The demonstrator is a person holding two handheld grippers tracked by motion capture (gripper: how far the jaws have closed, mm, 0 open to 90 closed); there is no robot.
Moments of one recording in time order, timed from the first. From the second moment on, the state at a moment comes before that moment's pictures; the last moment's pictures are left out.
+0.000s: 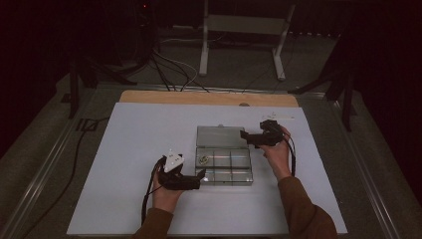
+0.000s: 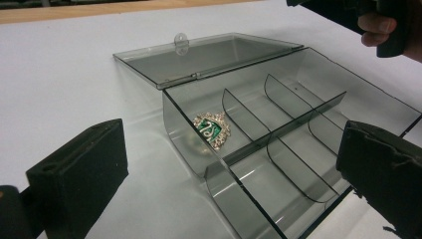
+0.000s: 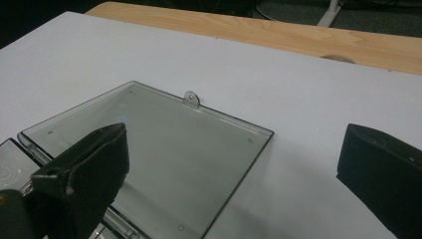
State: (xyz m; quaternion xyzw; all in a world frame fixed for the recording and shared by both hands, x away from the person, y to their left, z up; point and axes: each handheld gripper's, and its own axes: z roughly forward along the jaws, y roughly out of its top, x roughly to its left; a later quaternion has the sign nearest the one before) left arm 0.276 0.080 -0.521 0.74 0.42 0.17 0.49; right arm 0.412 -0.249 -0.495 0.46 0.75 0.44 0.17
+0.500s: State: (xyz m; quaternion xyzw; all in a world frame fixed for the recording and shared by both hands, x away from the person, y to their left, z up) left arm 0.273 0.068 -0.528 0.77 0.42 0.15 0.46; right arm 0.417 -0.248 -0.509 0.48 0.75 0.43 0.15
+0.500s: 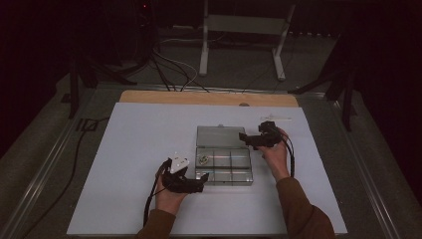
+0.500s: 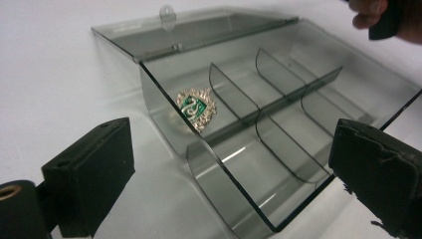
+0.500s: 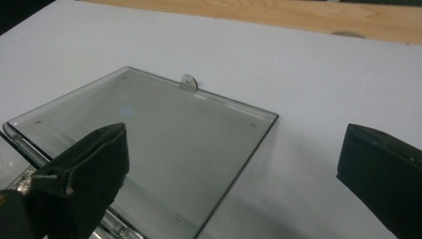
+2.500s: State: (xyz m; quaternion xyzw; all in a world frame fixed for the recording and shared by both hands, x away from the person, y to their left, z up) left arm 0.275 0.060 -0.538 0.77 0.47 0.15 0.41; right arm 0.425 -0.244 -0.530 0.53 0.73 0.42 -0.04
